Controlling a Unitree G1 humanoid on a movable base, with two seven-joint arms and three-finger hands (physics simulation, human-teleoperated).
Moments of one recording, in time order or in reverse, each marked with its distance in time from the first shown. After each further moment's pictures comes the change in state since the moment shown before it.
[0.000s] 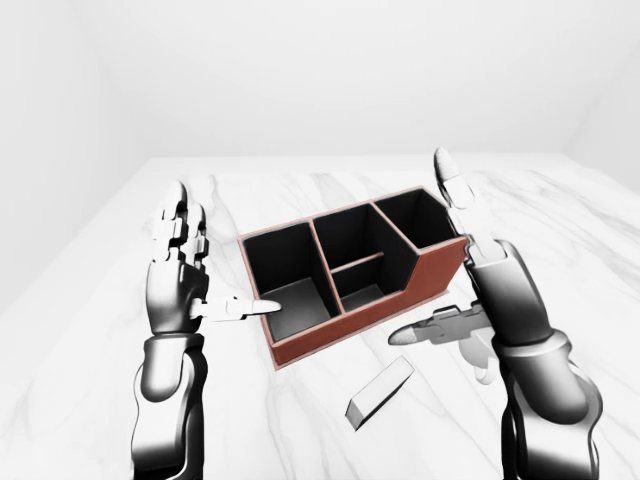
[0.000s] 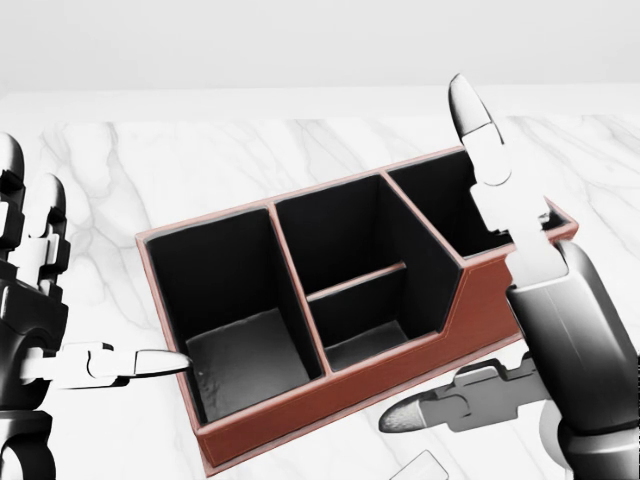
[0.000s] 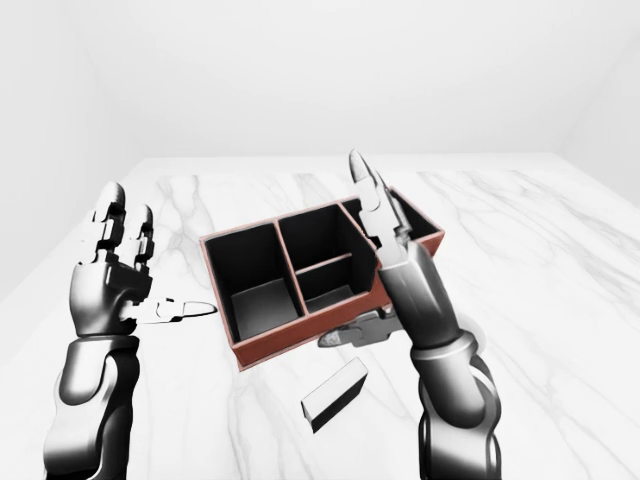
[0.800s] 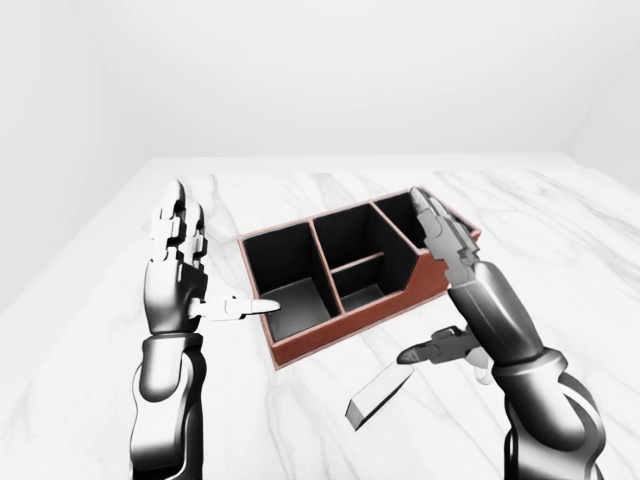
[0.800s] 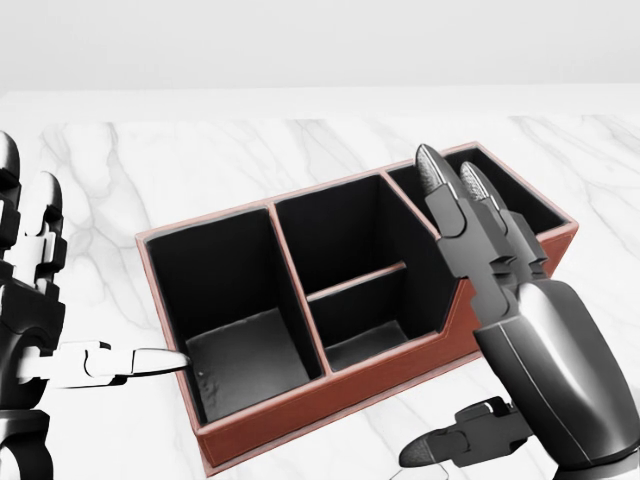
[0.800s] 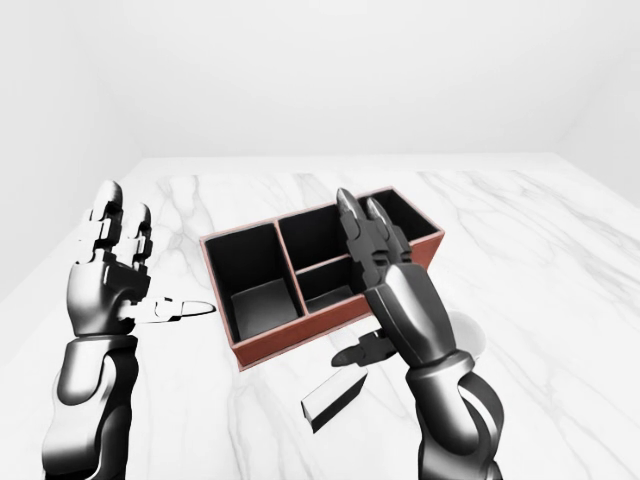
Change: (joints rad) left arm -0.002 0.002 0.005 -0.005 -0.002 0.000 0.001; right arm 0.106 0.034 0.035 -0.065 -0.298 0.000 0.130
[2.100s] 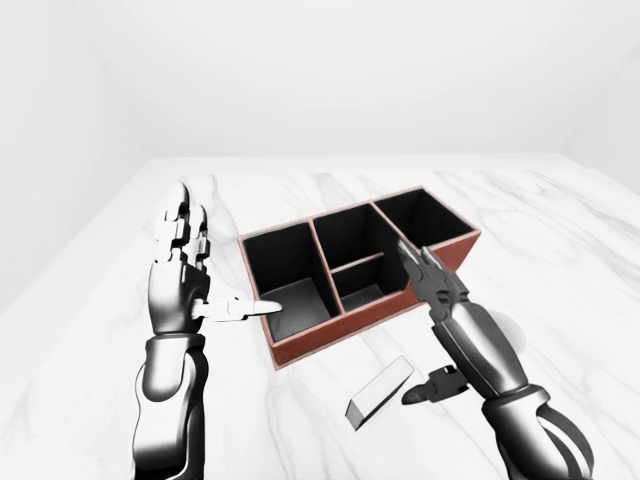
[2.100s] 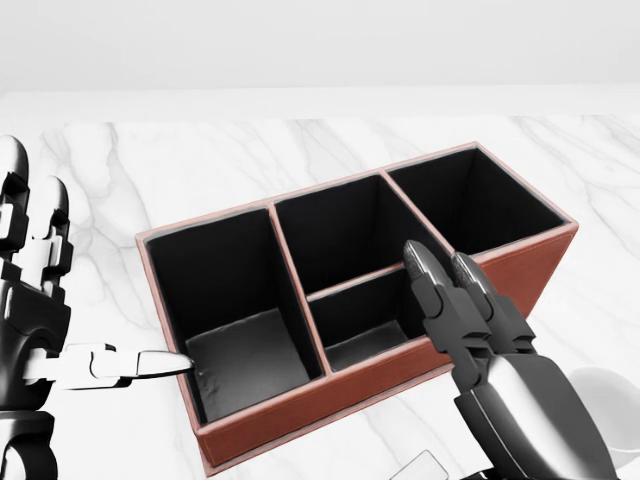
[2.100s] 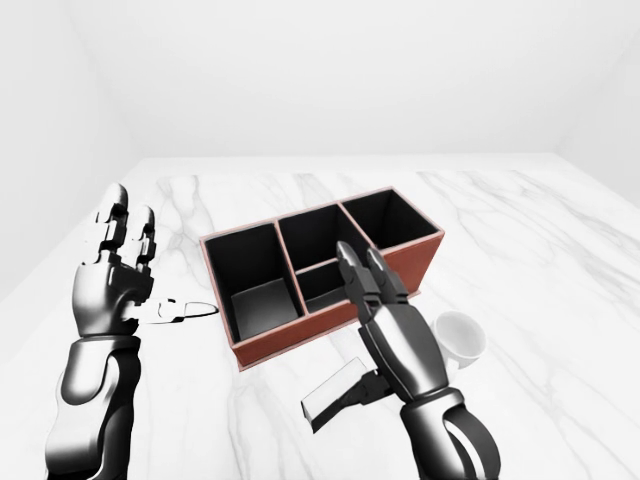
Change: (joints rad) left arm 0.004 -0.003 -0.009 0.010 0.009 0.000 -0.002; right arm 0.243 0.023 0.053 0.005 -0.146 -0.060 0.007
